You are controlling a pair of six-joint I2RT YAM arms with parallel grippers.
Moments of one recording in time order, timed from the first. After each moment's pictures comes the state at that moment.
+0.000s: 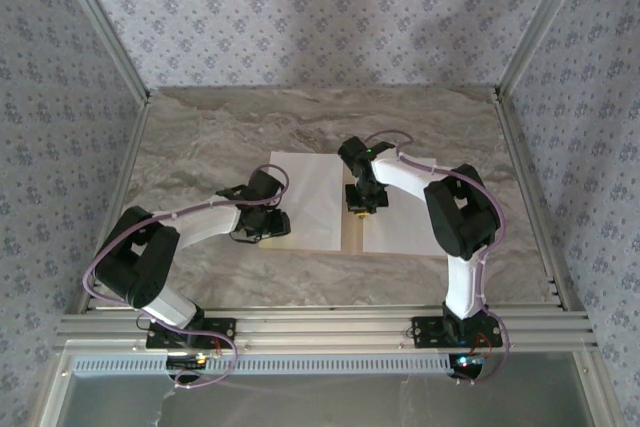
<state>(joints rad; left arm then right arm) -0.60 1.55 0.79 -0.44 0.09 -0.70 0.56 1.95 1.36 -0.91 -0.02 0.50</state>
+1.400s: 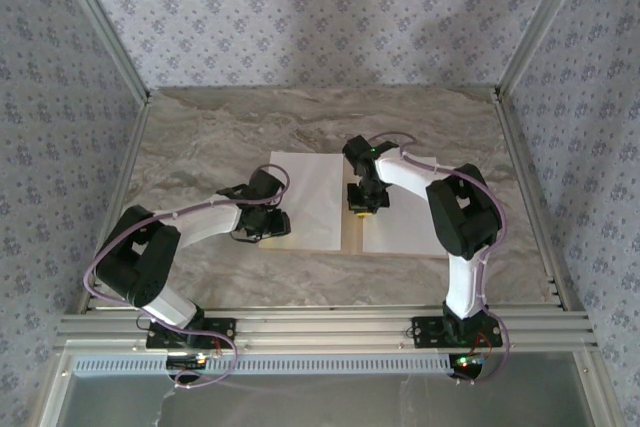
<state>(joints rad) -0.60 1.56 0.80 -0.45 0.09 -0.70 0.54 1.94 1.34 -0.90 -0.09 0.50</state>
